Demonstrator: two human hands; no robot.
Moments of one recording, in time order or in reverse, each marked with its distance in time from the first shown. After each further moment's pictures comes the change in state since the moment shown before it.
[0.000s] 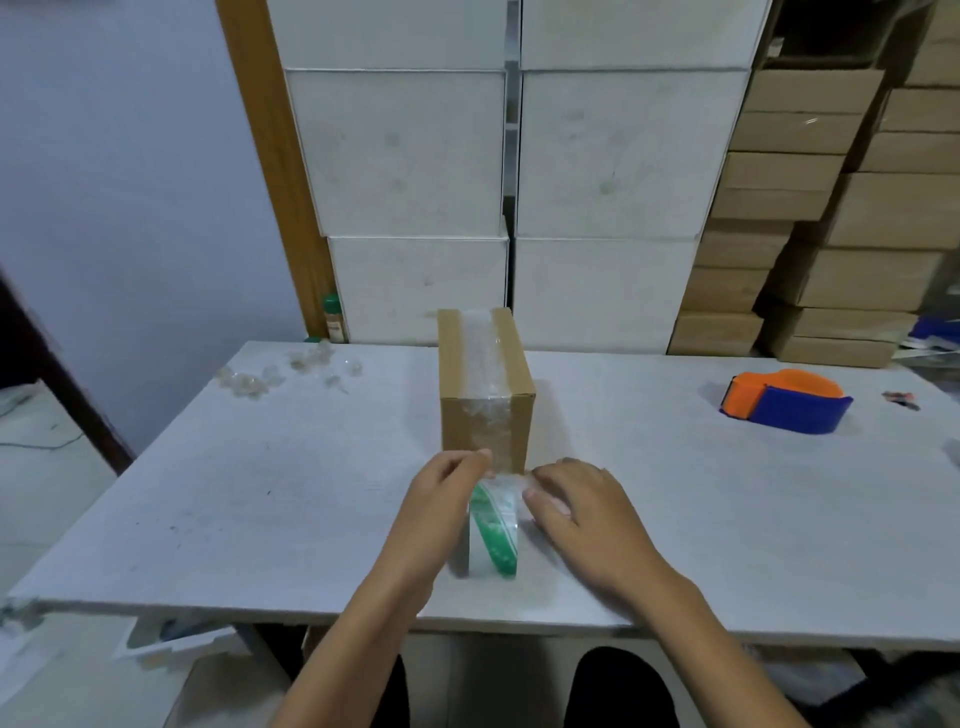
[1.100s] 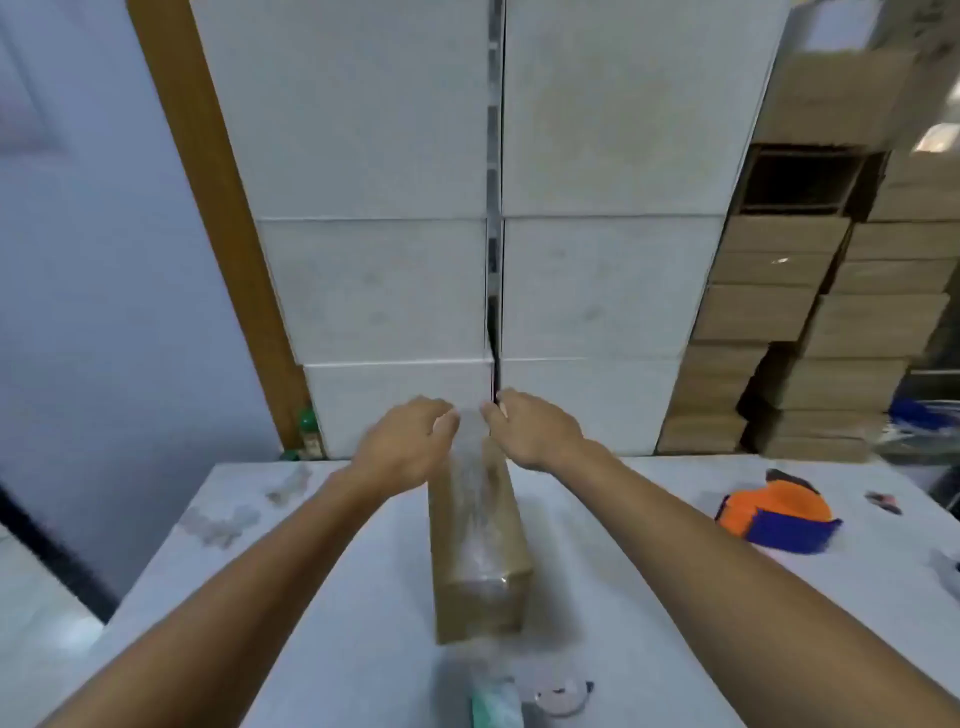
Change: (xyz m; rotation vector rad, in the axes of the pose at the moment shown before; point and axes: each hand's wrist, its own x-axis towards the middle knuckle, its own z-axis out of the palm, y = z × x) left_hand 0.199 0.170 -0.044 1.000 -0.016 0.456; right_hand 0.249 -0.086 -0.114 -0.119 -0.127 0.166
